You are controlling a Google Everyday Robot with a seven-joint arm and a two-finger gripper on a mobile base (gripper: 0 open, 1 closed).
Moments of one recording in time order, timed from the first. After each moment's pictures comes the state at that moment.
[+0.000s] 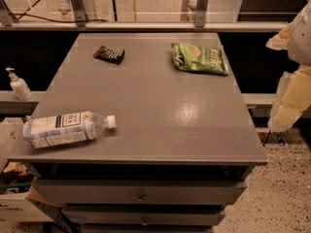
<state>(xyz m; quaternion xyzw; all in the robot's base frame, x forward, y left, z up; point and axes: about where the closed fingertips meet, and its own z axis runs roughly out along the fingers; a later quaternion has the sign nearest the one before) 0.438 -0.217 0.976 -0.60 0.78 -0.03 0.16</state>
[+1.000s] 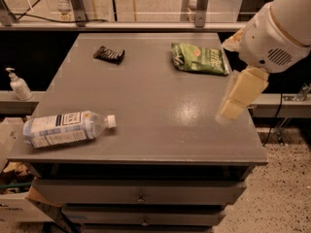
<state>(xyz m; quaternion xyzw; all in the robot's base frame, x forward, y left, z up) 0.467 -0.141 0.961 -0.61 0.75 0.04 0.24</state>
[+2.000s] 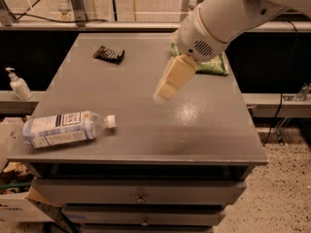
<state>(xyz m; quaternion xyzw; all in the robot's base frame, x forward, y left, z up) 0.534 -0.031 0.949 -0.61 0.73 0.11 0.31</state>
